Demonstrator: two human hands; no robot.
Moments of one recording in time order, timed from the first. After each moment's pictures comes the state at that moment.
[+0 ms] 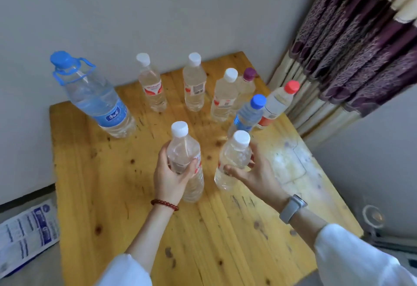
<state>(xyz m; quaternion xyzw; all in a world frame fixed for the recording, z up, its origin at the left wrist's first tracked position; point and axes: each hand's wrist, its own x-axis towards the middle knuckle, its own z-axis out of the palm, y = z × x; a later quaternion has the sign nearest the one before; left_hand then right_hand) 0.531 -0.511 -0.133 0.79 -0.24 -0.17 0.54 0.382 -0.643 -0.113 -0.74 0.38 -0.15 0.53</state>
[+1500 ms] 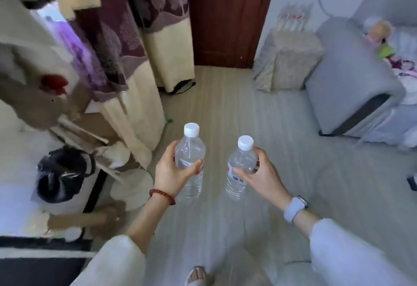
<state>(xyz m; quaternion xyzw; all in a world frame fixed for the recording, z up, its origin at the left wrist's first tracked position) -0.831 -0.097 -0.069 -0.05 -0.85 -0.52 -0.07 -0.747 0.113 -0.077 0.22 0.83 -0.51 -0.02</state>
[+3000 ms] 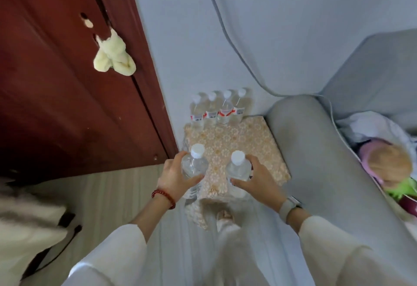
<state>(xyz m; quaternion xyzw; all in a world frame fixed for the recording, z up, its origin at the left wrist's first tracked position) -1.719 0.934 -0.158 -0.22 -0.89 -0.34 -0.23 -1.578 1.116 -0.152 0.31 0.85 -0.42 0.00</state>
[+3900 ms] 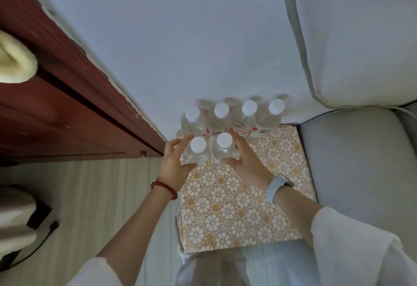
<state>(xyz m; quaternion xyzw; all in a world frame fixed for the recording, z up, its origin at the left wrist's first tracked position) -1.896 1.093 -0.302 -0.16 -0.87 -0.40 -0.23 -1.814 1.268 -0.301 0.19 0.81 -0.55 0.09</state>
